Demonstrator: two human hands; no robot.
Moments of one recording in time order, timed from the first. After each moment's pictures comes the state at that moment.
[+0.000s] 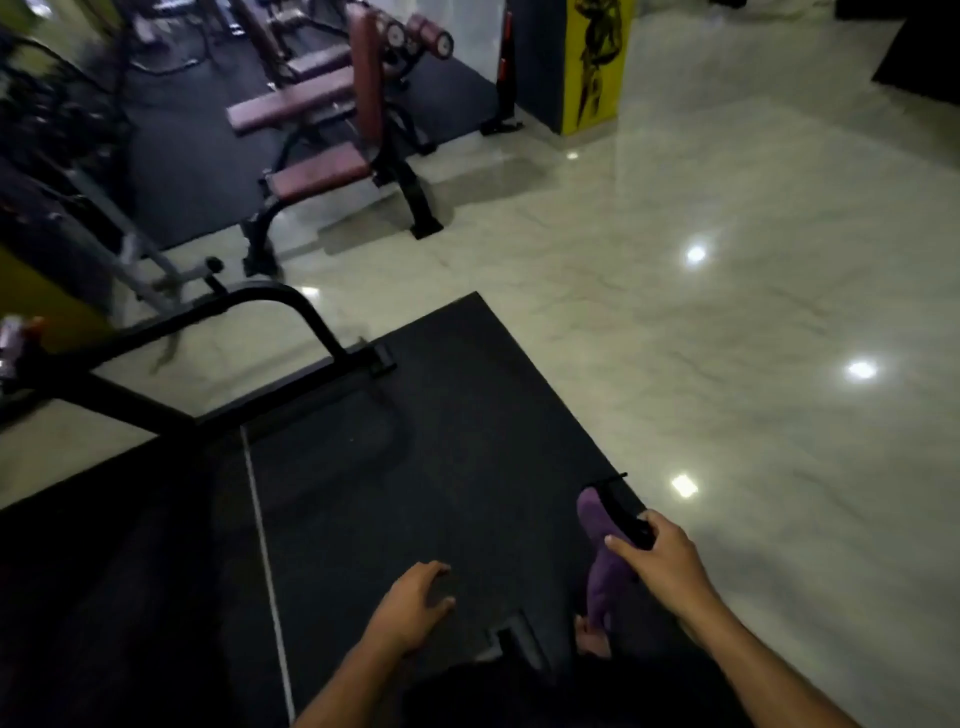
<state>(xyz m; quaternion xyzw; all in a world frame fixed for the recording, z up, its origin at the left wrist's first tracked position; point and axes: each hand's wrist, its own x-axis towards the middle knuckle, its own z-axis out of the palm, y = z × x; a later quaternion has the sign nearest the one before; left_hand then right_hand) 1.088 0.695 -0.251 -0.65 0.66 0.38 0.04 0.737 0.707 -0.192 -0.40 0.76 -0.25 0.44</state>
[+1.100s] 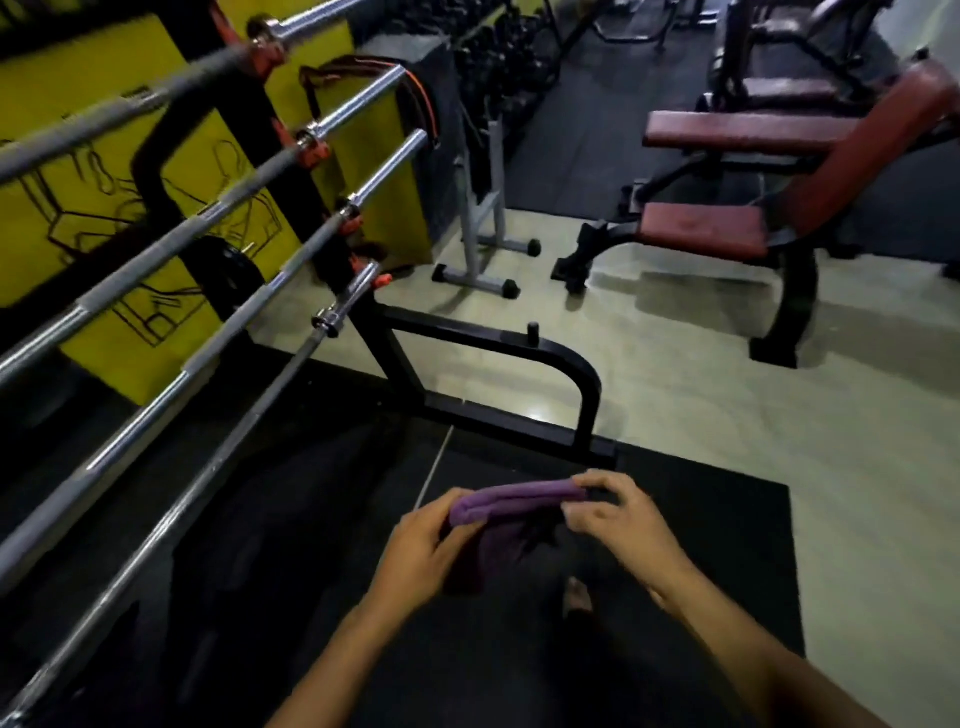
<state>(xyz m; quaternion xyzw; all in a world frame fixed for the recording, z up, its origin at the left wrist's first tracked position) 1.435 0.331 -0.108 -0.76 0.46 0.23 -0.39 1.242 0.143 -0.123 -0.60 0.39 -0.14 0.68</state>
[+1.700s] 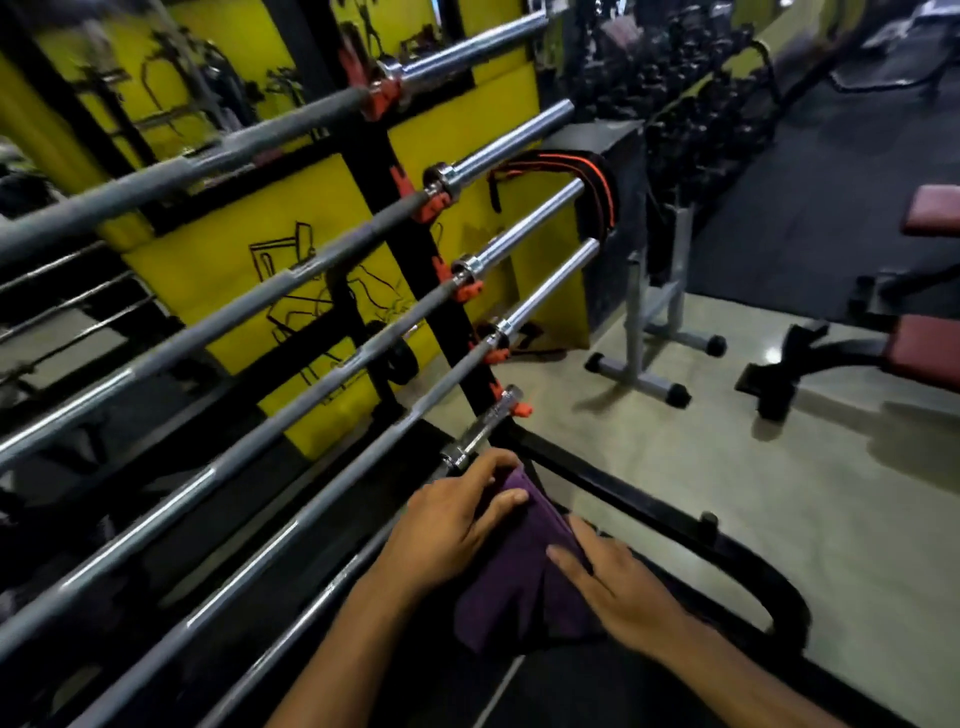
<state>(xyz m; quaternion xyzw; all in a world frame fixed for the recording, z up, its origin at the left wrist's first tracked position) 1.685 0.164 0.046 -0.85 0.45 0.01 -0.25 1.564 -0.009 -0.050 -0.86 0.04 -0.03 0.52</state>
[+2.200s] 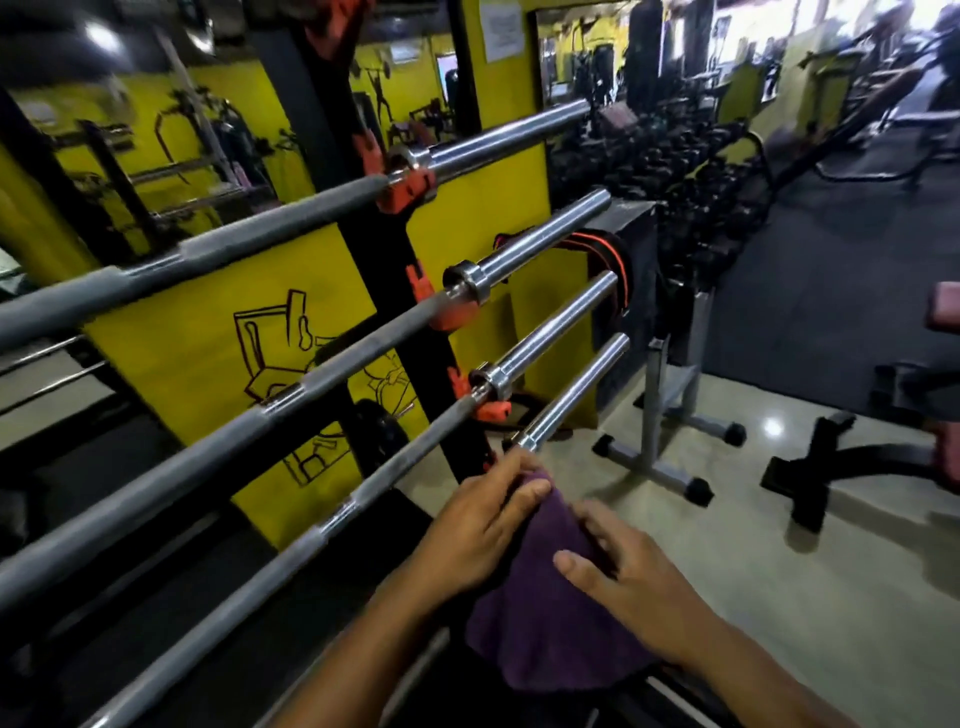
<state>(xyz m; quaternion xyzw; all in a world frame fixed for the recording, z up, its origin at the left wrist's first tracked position) 1.897 0.062 0.085 -0.78 0.49 0.06 -0.38 1.774 -0.092 0.023 -0.81 0.02 -0.13 0.57</state>
